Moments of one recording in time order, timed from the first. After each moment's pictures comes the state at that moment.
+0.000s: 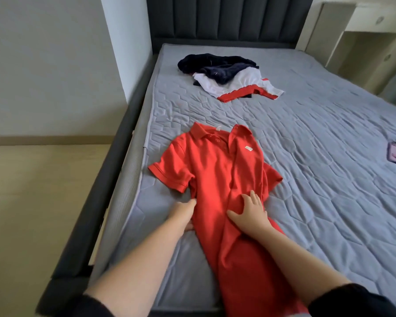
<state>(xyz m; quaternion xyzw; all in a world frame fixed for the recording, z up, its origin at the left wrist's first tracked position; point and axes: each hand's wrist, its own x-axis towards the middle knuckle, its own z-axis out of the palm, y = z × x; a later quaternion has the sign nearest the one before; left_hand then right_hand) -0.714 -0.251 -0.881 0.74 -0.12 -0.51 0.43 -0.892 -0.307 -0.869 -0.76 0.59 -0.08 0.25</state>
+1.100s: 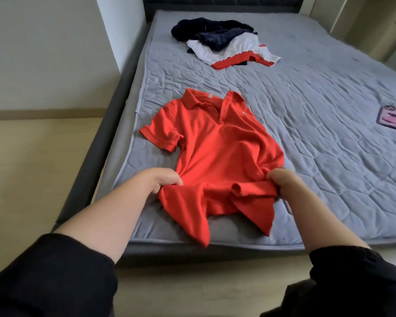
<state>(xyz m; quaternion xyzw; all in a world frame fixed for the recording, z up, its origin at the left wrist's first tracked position) -0.714 -0.204 -0.840 0.75 -0.31 -0.57 0.14 -0.991 -0.312 -0.842 -0.44 0.69 -0.24 0.52</state>
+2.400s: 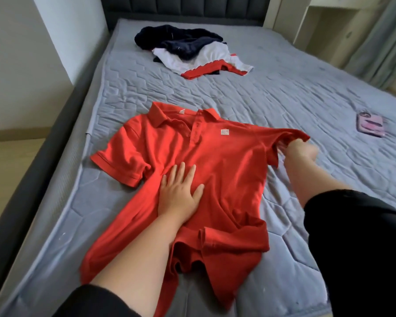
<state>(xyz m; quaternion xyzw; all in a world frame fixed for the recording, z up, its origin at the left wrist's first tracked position) -0.766 -0.321 -0.940 0.76 -0.63 -0.01 0.17 -1.004 -0.478 -0.829 -0.21 0.65 -0.58 0.44</state>
